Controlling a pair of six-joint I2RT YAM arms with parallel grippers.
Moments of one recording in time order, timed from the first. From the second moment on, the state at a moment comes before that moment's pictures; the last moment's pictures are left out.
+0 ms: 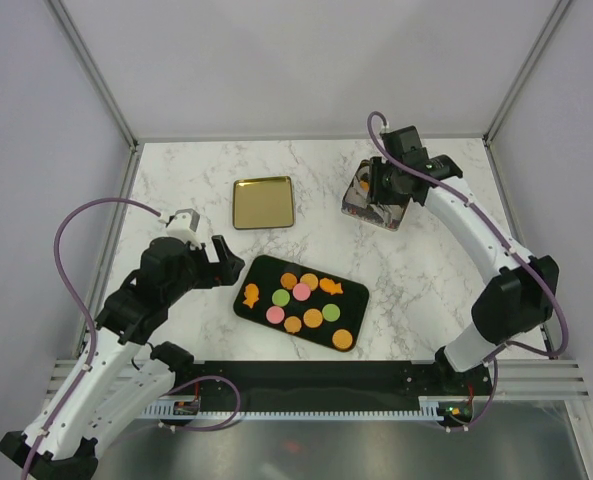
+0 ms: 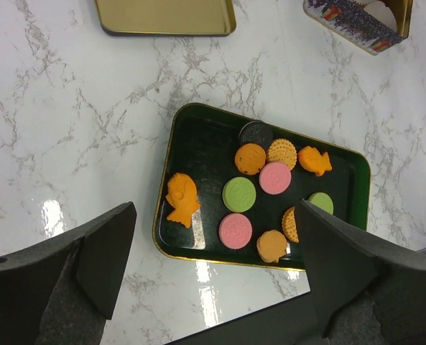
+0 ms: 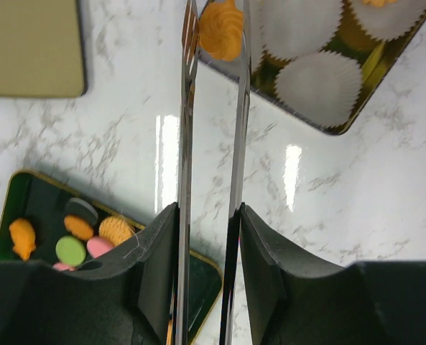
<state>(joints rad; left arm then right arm) -0.48 0.63 0.78 -0.68 -0.07 -0.48 0.41 1.57 1.54 -0.85 0.05 0.36</state>
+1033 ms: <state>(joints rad) -0.48 0.63 0.78 -0.68 -0.07 -0.48 0.22 1.74 1.51 -0.72 0.01 0.37</state>
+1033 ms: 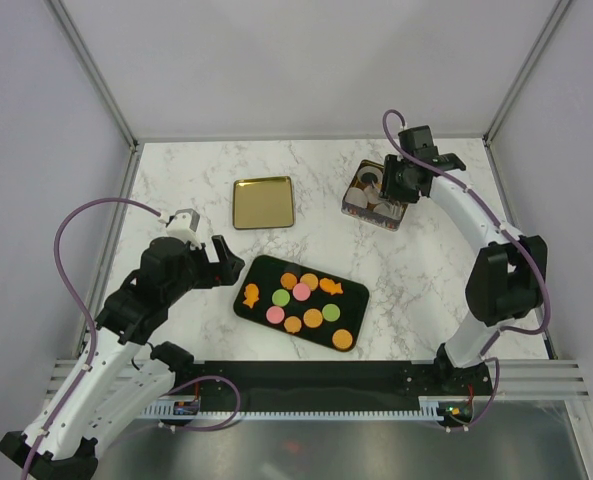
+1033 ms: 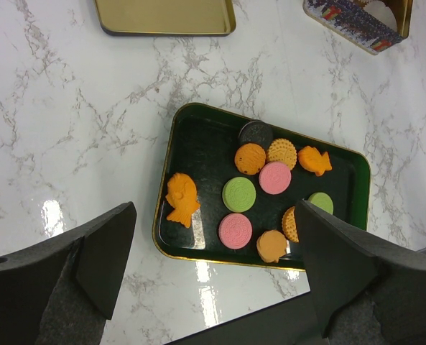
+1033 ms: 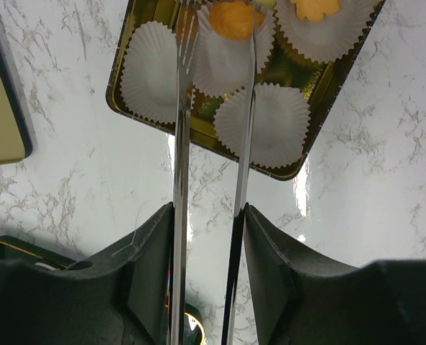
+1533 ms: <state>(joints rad) -0.48 0.63 0.78 -0.68 -0.07 -0.48 0.30 1.53 1.43 -0.75 -0.03 0.37</state>
